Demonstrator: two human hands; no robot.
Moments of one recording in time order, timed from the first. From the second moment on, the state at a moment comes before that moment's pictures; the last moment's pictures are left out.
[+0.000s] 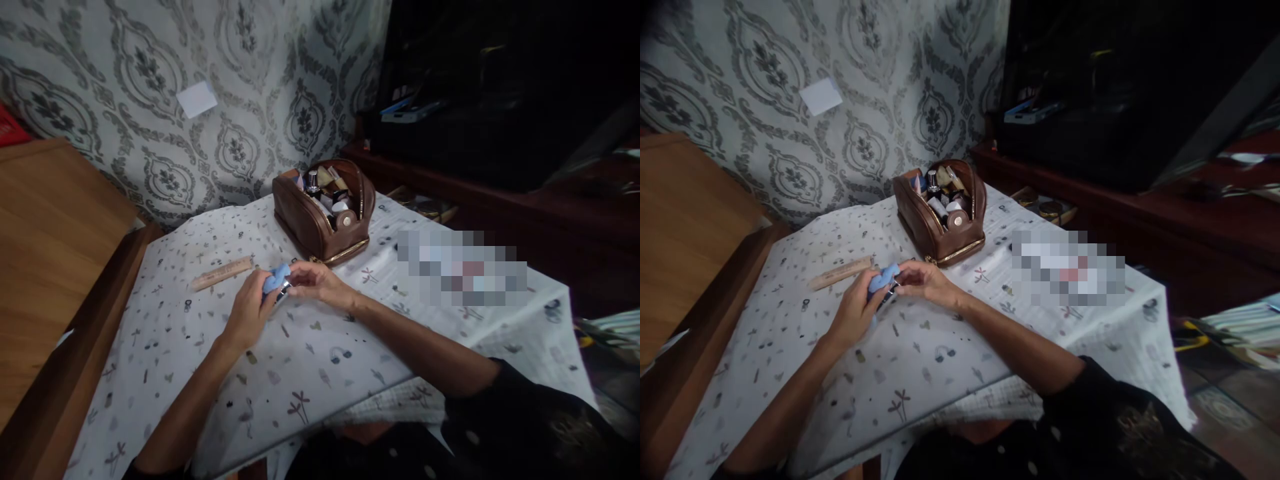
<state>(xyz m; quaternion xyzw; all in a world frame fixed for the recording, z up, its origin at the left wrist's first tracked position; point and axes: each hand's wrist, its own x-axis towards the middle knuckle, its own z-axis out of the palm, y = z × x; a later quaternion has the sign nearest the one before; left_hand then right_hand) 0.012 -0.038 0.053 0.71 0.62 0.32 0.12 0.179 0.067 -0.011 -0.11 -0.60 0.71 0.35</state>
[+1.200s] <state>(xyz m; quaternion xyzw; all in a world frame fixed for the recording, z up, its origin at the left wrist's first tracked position) -0.024 -0.069 0.026 0.82 0.49 0.16 -0.25 0.176 0.067 -0.010 -0.21 -0.57 0.74 0.30</state>
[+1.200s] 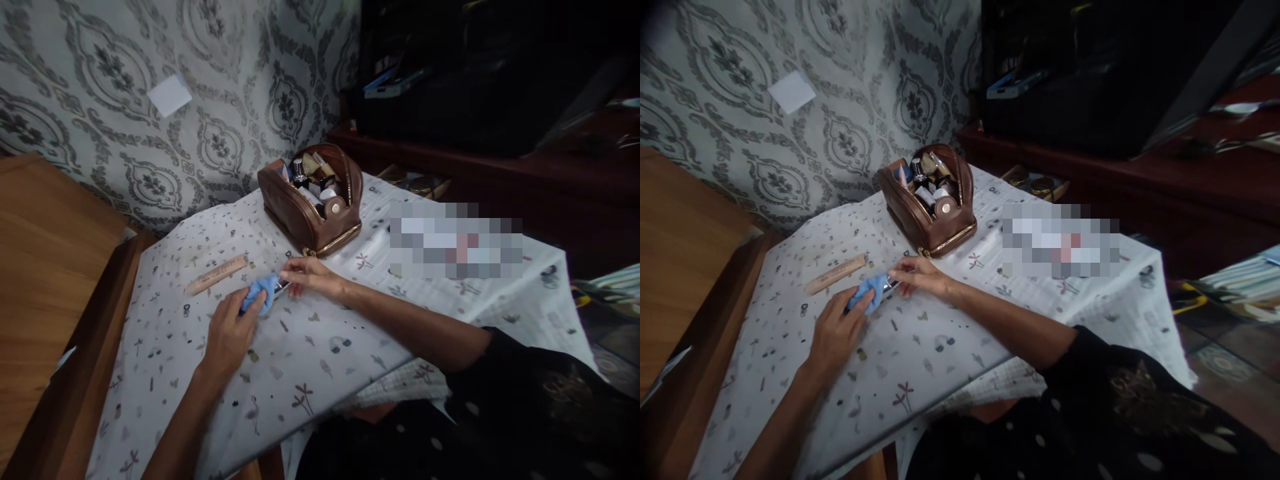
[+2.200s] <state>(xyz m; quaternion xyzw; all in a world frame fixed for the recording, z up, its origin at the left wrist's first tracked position) -0.045 -0.065 0.001 0.78 0.59 0.12 -0.17 0.176 0.068 -0.015 -0.23 -0.64 0.68 0.30</state>
